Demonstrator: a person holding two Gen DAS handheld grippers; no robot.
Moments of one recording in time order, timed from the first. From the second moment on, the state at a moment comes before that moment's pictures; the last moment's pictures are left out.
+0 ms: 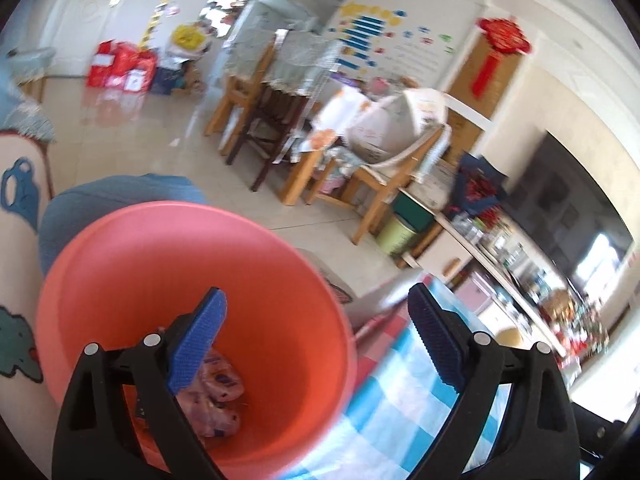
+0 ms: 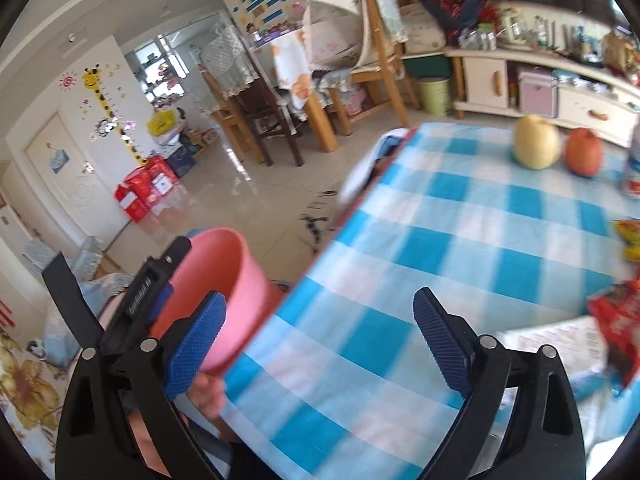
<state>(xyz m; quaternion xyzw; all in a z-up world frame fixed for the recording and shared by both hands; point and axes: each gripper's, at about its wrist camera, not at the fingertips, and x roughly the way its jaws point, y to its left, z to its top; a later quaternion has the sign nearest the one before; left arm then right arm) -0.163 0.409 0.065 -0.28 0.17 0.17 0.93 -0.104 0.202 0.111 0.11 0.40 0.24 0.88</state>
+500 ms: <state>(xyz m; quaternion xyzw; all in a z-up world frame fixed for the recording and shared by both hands) -0.172 0.307 0.084 -0.18 0.16 0.05 0.97 -0.169 0.061 0.109 0.15 0.33 0.14 0.92</state>
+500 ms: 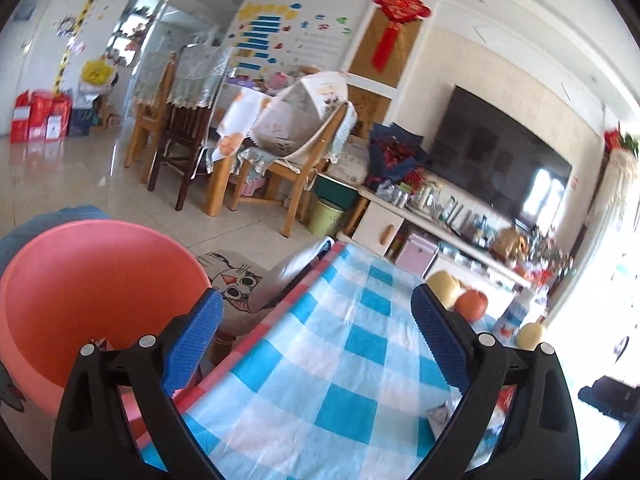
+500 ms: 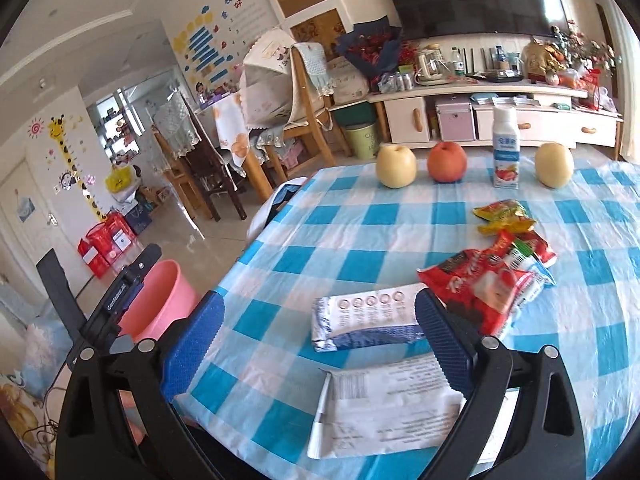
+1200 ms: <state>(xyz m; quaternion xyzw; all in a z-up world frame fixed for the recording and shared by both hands) -0.166 0.169 0.098 -0.04 0.25 -0.08 0.96 -0.152 -0.099 0.076 0.20 0.33 0.06 0.92</state>
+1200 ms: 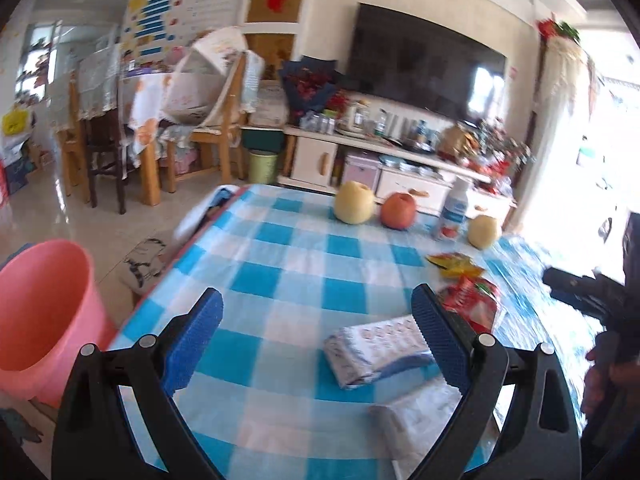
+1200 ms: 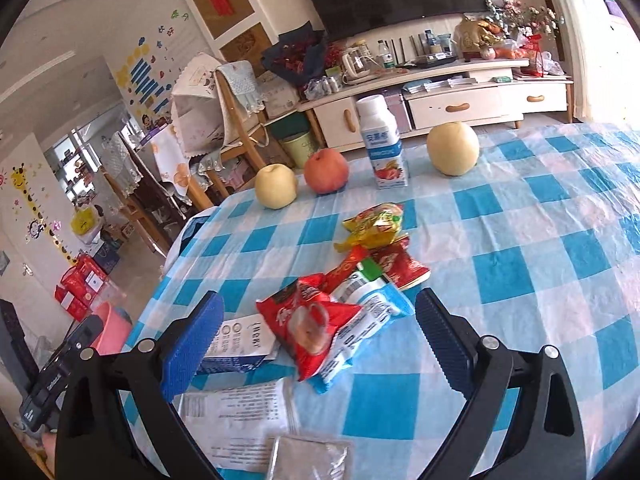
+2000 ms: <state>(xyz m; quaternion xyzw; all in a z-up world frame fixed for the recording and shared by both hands) 0.038 -0.049 0.060 -0.02 0.48 -0.20 0.85 -0.115 -0.137 0.040 0.15 0.42 0.05 0.89</state>
